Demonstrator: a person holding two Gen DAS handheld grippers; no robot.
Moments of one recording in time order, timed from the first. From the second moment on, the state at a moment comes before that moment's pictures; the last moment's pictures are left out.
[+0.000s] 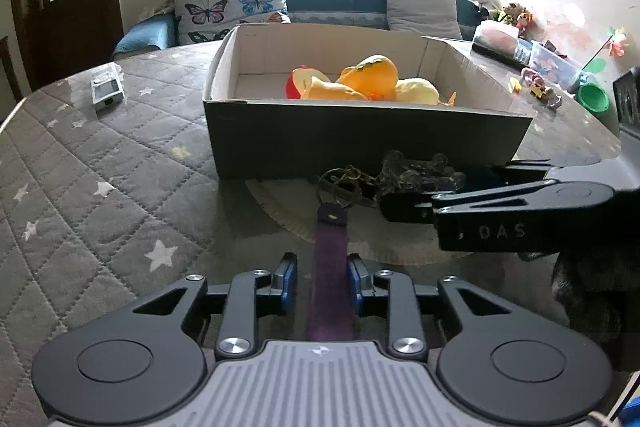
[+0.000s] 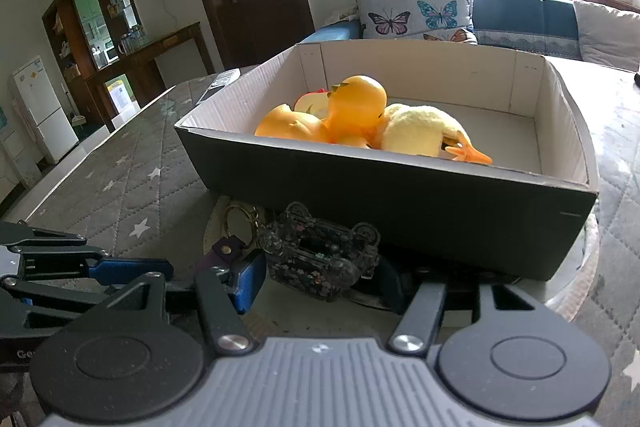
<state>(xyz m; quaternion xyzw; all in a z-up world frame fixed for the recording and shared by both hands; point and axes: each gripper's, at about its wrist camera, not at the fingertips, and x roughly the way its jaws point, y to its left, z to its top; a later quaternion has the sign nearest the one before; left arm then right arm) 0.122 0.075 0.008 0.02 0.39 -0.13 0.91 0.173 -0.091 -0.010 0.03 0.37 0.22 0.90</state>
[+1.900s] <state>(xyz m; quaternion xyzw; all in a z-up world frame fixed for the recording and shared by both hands) 0.137 0.049 0.080 0.00 0.31 -0.15 0.94 0.159 -0.121 0.060 0.04 0.27 0.21 0.94</state>
